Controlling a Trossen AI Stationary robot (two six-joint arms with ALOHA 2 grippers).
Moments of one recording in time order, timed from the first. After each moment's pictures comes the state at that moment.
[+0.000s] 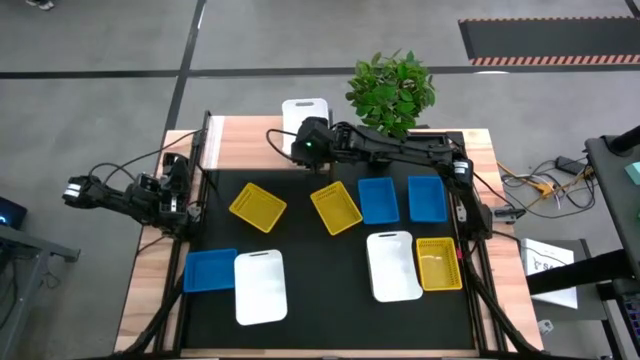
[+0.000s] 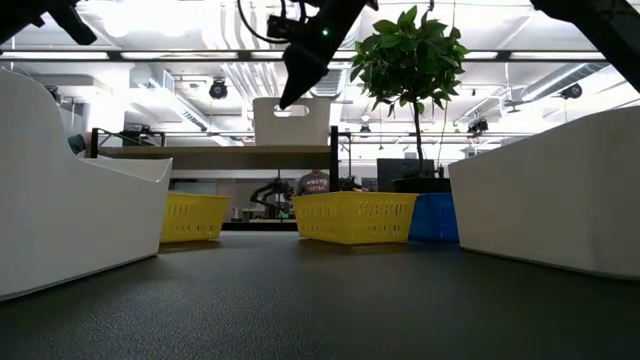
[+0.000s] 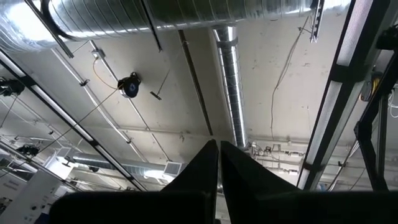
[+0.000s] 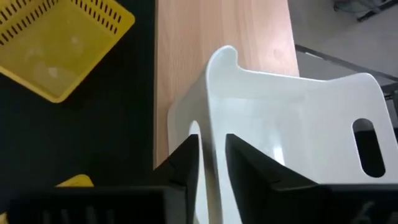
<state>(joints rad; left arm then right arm) -0.22 0.45 0.04 1.56 -0.42 0.30 -0.23 2.11 2.13 -0.84 0.23 -0.44</state>
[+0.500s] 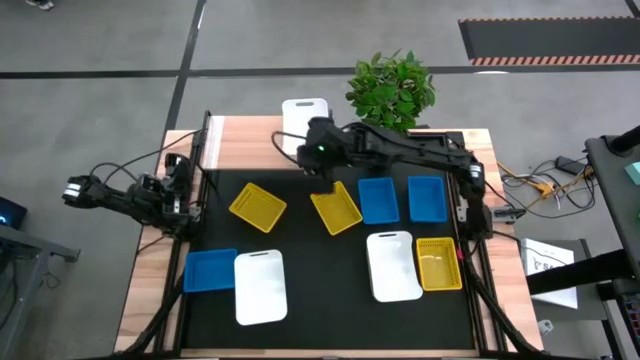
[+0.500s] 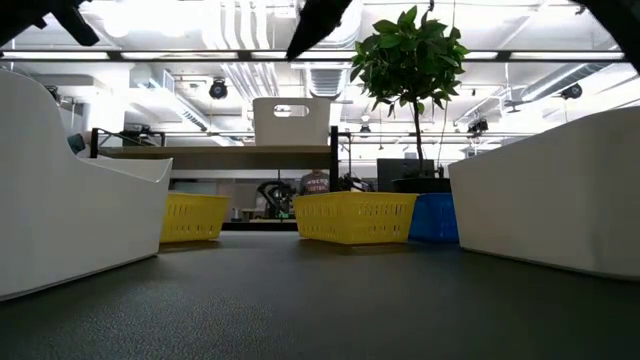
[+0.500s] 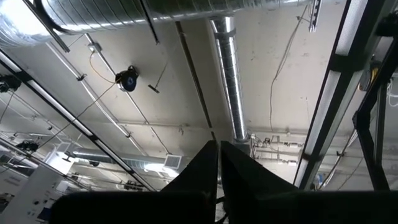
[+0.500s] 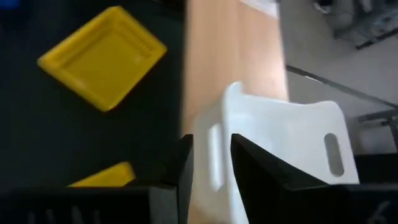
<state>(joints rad) -0.22 0.47 0.04 1.53 -0.42 0.30 -0.13 1.99 2.18 -0.97 0.23 -0.44</state>
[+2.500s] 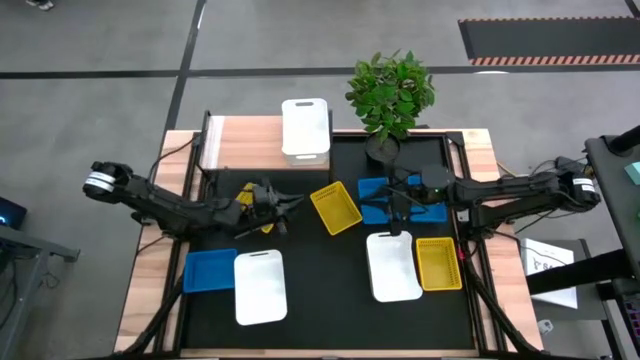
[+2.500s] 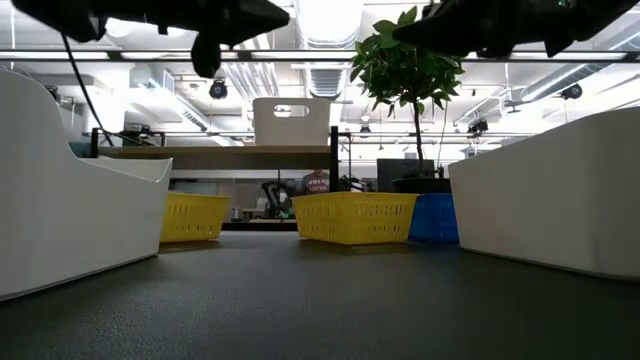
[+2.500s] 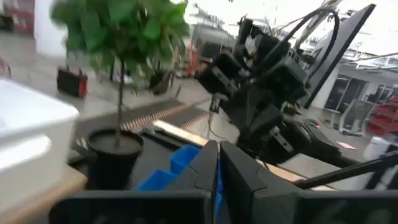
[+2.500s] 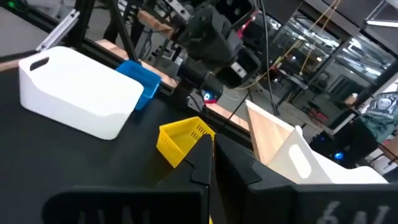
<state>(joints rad) -0.22 1.27 0.59 0.82 -0.60 -0.25 -0.11 1.07 0.57 0.40 -0.19 -0.55</state>
